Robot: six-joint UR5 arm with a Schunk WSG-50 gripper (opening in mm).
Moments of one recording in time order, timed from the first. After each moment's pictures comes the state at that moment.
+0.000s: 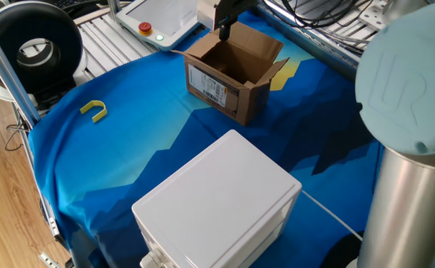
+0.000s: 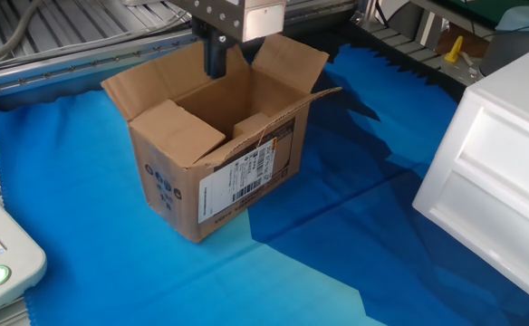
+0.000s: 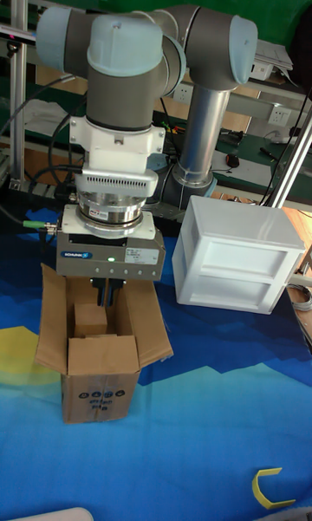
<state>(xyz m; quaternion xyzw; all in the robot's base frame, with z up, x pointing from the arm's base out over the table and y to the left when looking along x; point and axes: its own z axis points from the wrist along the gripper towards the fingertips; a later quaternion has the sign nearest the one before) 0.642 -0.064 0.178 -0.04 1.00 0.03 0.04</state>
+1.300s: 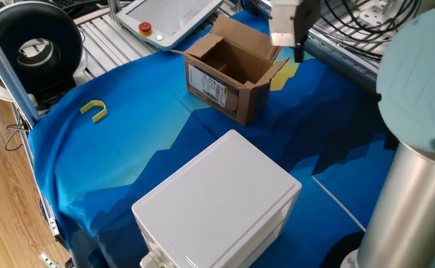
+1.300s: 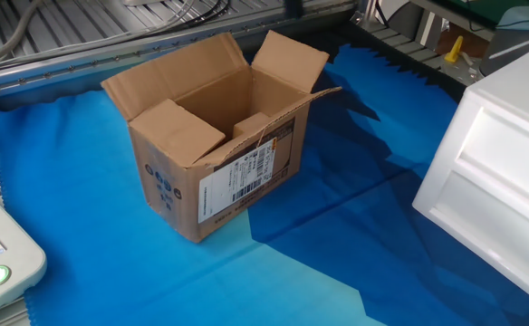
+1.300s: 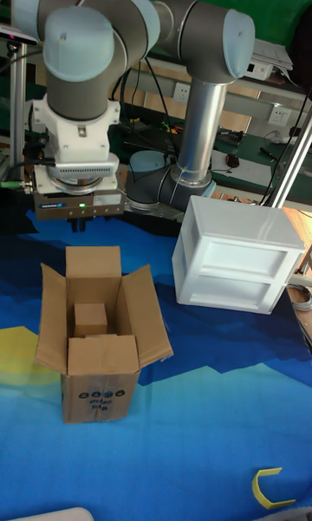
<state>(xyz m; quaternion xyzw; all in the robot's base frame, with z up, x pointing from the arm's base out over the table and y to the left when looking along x) 0.454 -0.140 0.184 -0.15 0.97 0.03 -0.19</state>
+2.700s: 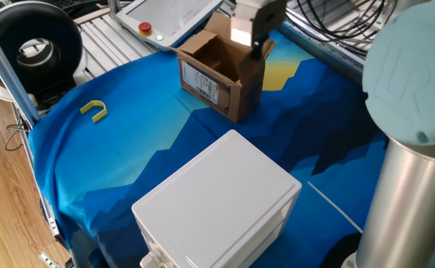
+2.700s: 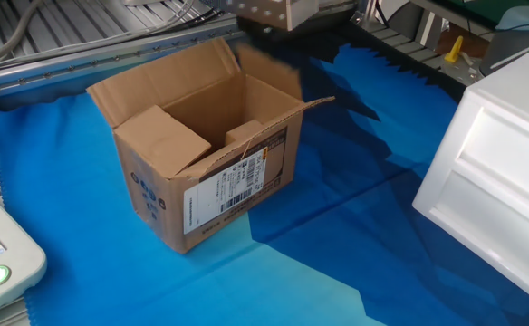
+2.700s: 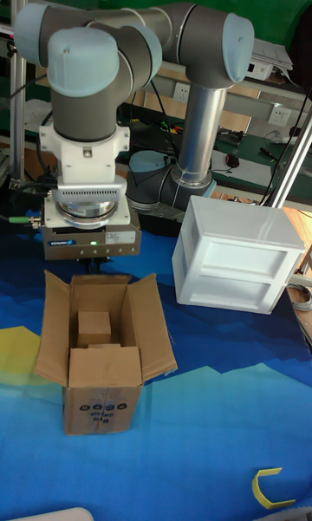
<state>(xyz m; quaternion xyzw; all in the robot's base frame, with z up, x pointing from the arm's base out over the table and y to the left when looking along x) 0.577 -0.087 0.158 -0.10 0.99 0.06 -0.04</state>
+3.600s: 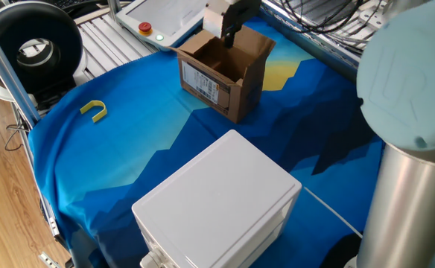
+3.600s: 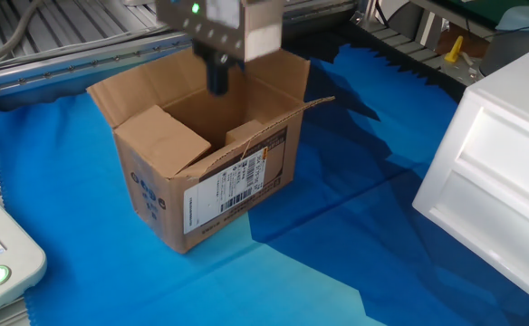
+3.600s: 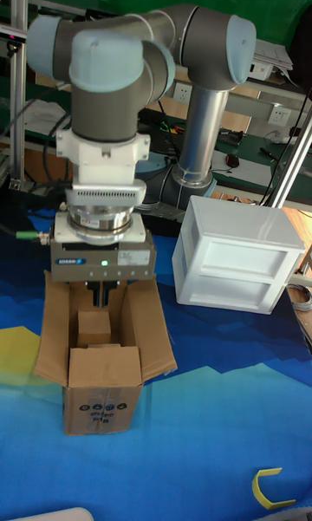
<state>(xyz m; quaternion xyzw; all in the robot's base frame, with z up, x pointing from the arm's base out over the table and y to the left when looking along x) 0.613 -0.075 0.172 -0.08 1.00 0.03 0.00</state>
